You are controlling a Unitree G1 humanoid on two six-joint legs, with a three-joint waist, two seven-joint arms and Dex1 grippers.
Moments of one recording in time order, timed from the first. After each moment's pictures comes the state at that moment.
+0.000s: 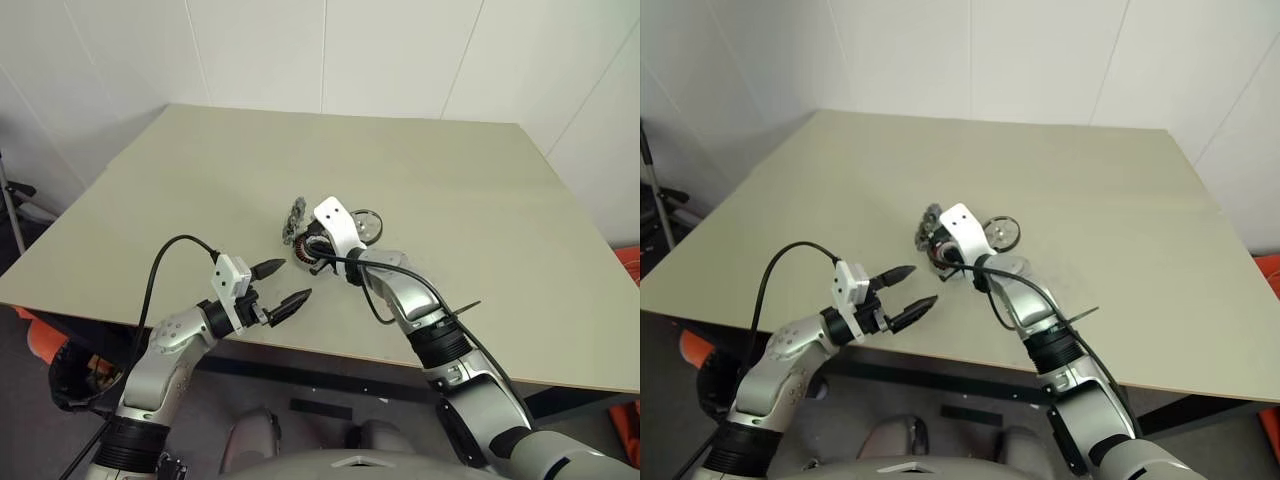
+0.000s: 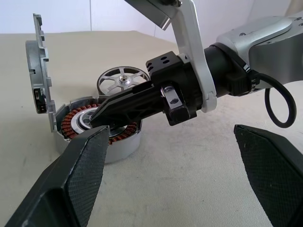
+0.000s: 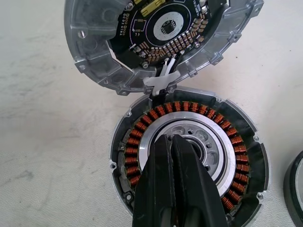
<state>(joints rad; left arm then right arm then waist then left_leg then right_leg) 0.00 0.33 -0.08 -0.16 -0.41 0.16 -0.81 -0.55 -0.11 0.28 0.15 0.01 0.68 0.46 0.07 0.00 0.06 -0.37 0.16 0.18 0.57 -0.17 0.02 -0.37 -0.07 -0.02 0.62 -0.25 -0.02</state>
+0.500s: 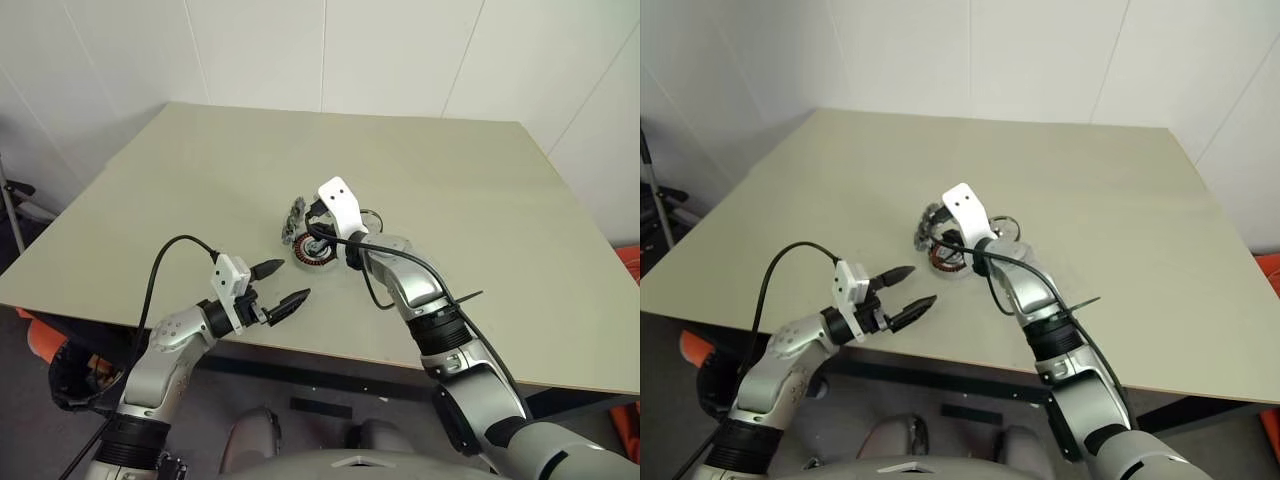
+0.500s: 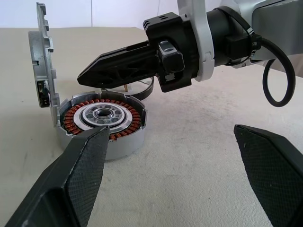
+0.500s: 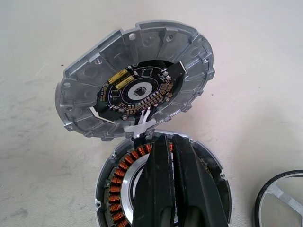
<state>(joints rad) 0.00 0.33 -0.07 -0.13 -0.41 0.15 -0.83 -0.59 -0.09 0.24 0.14 0.02 0.68 0.45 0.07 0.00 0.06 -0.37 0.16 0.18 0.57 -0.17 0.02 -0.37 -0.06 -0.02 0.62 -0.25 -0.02</state>
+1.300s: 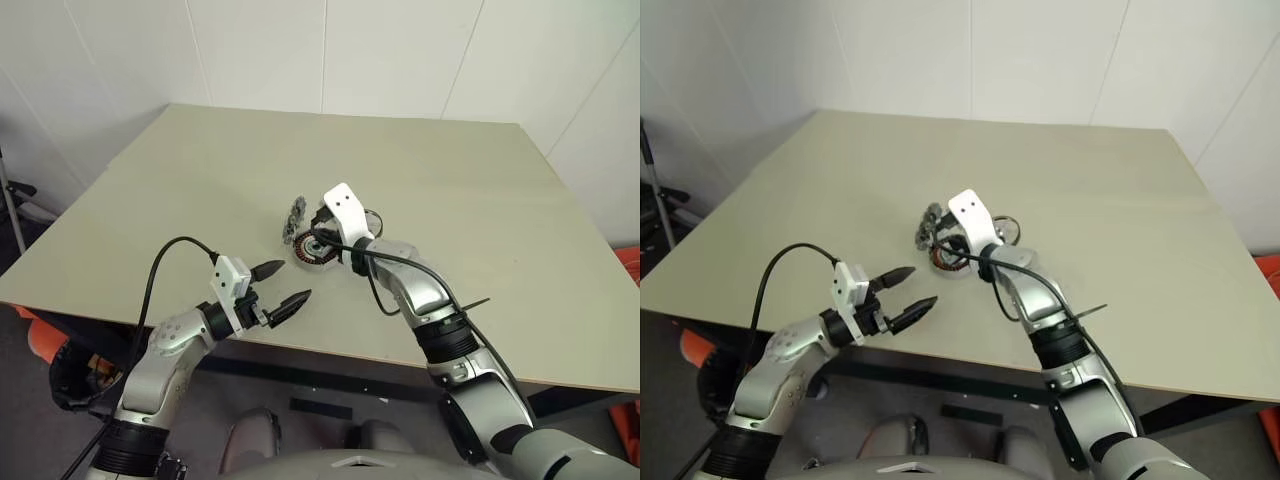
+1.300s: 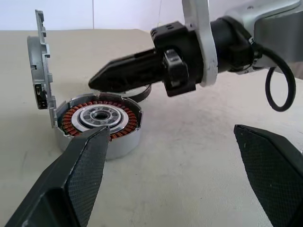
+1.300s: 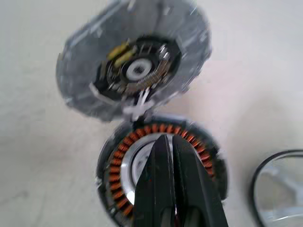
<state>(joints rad) 0.01 0.33 -0.07 -0.18 -0.41 0.19 -0.80 -0.57 -0.12 0.23 0.10 0.02 0.68 0.44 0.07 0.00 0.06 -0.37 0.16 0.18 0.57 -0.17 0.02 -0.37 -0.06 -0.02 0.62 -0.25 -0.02</state>
